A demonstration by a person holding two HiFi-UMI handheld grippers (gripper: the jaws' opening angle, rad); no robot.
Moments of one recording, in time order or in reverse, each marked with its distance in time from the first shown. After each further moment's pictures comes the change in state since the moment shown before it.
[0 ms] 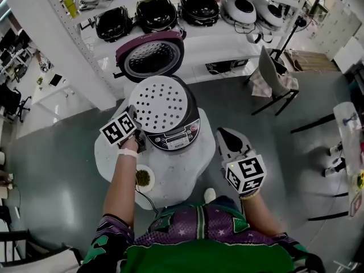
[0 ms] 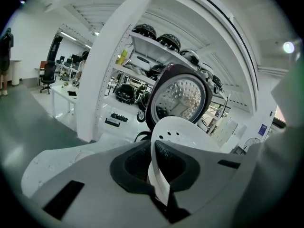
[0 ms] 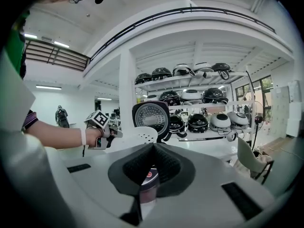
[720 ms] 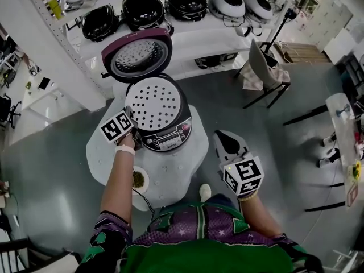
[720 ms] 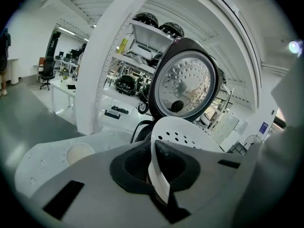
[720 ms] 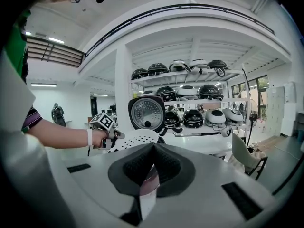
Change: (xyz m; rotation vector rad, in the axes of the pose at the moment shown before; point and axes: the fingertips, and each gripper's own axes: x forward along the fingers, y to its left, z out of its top) left arm 0.049 0.010 -0.033 -0.002 0.081 0.014; right arm -0.006 -0.011 -0.020 0.013 0.051 -0.049
